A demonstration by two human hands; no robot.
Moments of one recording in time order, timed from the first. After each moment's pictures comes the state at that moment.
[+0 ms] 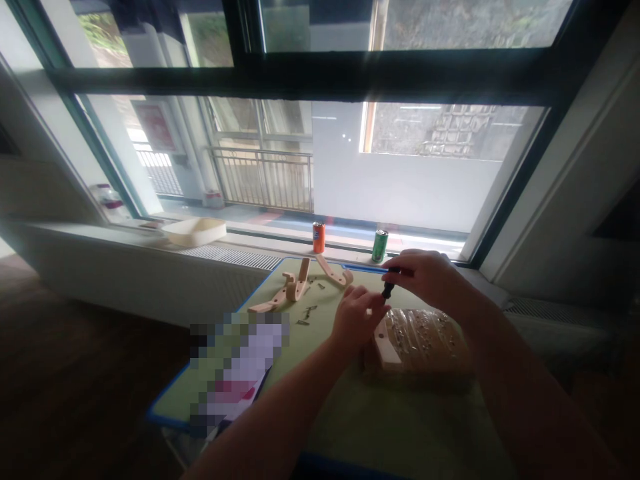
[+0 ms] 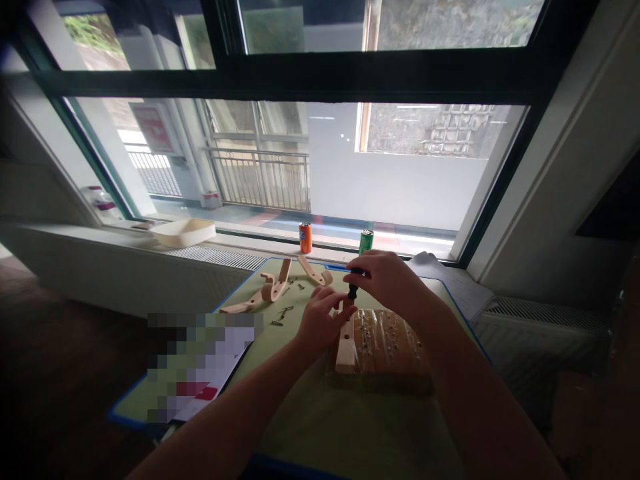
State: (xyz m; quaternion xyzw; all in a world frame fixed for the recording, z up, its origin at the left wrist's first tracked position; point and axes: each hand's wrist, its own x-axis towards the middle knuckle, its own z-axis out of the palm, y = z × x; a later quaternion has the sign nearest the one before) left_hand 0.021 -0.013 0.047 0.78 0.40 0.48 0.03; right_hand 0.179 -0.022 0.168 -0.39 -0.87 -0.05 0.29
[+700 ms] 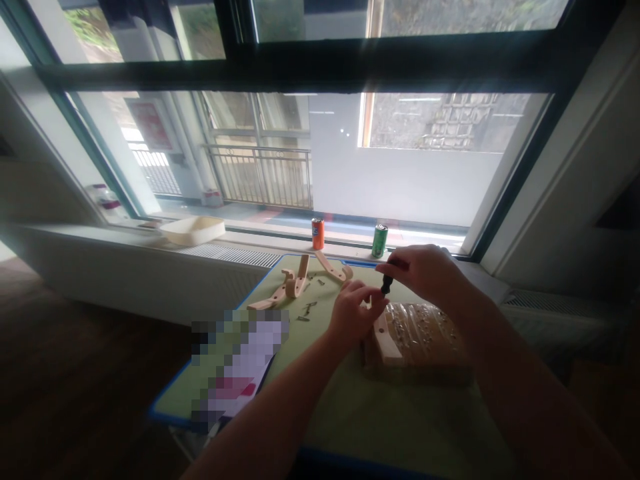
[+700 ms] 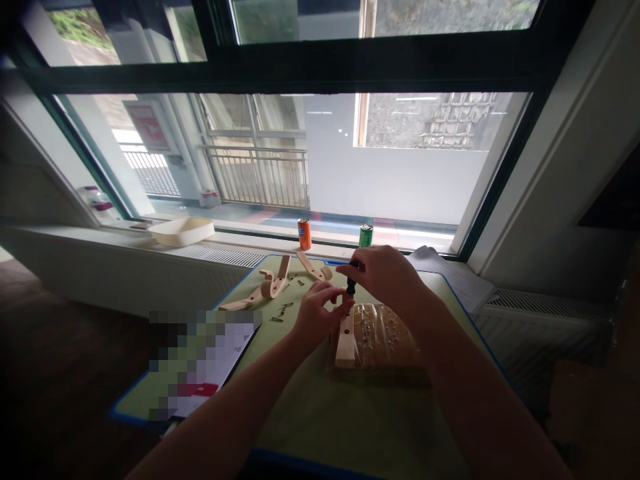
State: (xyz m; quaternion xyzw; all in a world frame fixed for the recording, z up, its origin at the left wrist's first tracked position) left_hand 0.017 -0.012 0.046 0.76 0.39 0.51 0.09; right_hand 0.175 -0.020 0.164 -0.46 -0.84 -0.13 0.25
